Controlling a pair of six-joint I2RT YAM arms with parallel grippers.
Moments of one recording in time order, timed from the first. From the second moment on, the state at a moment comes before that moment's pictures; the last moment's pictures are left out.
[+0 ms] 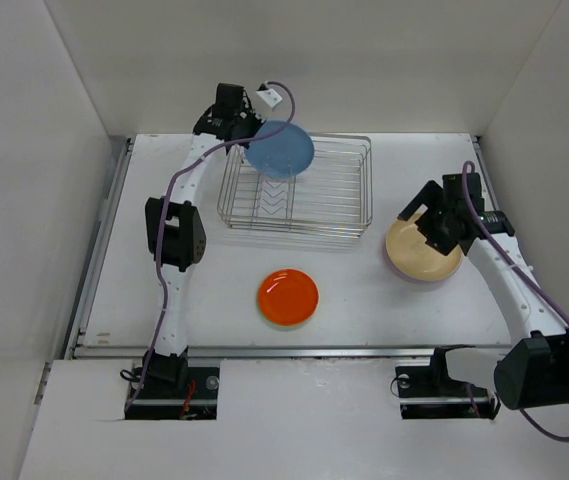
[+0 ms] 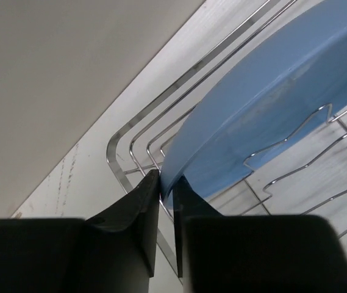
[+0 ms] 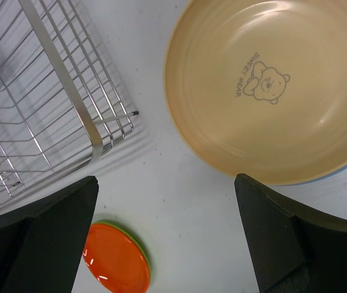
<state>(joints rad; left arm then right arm) -0.27 2.35 2.34 -0.60 0.17 0.53 0.09 1.20 1.06 -0.72 0.06 0.80</state>
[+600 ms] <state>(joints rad) -0.27 2.06 2.23 -0.64 0.13 0.48 0.12 1.20 1.08 -0.73 0.08 0.77</state>
